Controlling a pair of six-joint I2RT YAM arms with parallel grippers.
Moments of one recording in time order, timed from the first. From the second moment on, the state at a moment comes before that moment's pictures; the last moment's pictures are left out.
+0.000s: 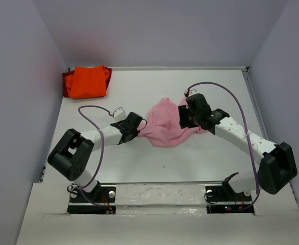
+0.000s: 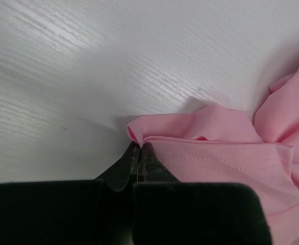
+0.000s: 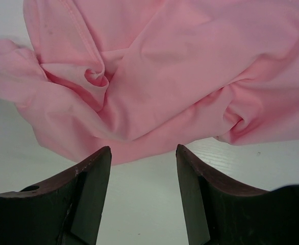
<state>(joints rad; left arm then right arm) -0.64 1.57 0.76 -0.19 -0.44 -1.14 0.58 1.37 1.05 -0.51 0.18 0.32</state>
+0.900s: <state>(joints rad) -0.61 1.10 1.12 -0.53 -0.68 -0.53 0.56 1.56 1.12 -0.46 0.31 0.35</state>
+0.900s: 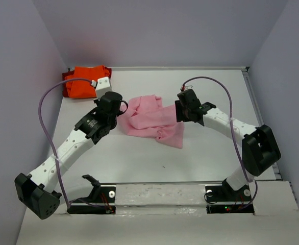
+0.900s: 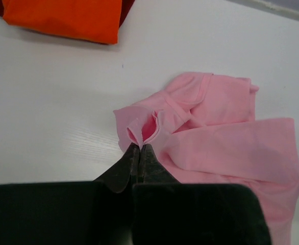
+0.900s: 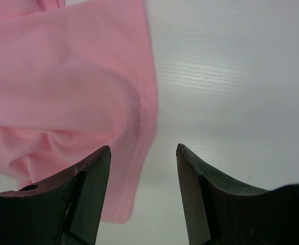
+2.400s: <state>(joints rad) -0.61 1.00 1.03 -0.56 -0.53 -0.55 0.44 2.16 1.61 -0.39 0.19 0.28</state>
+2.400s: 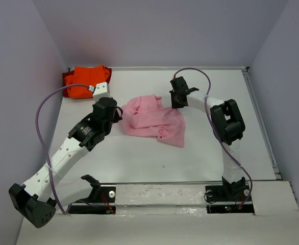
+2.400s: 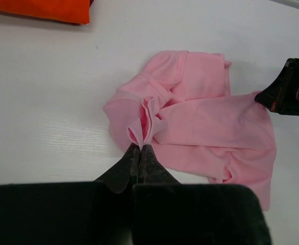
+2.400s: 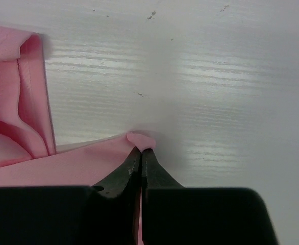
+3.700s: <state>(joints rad) -0.61 0.81 1.41 -0.64 -0.69 -0.38 0.44 0.81 1.57 -0.84 0.34 0.26</state>
